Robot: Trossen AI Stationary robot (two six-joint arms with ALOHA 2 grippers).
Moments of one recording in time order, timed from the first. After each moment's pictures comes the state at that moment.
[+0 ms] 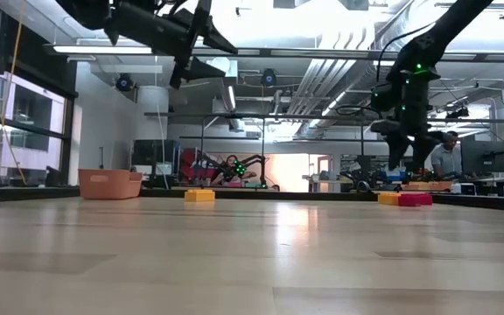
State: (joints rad) left arm 0.41 1.28 0.85 0.26 -0.04 -0.47; right arm -1.13 1.58 1.11 -0.98 -0.09 0.13
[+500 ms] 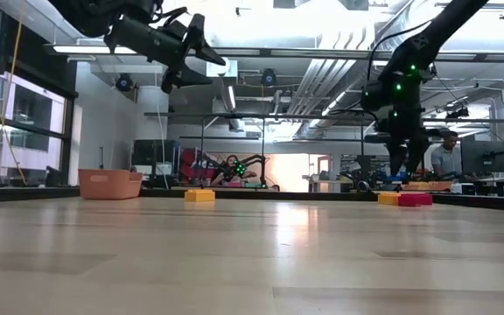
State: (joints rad) left arm 0.60 1.28 0.86 0.26 0.03 -0.42; right arm -1.06 1.59 1.08 -0.88 0.18 0.35
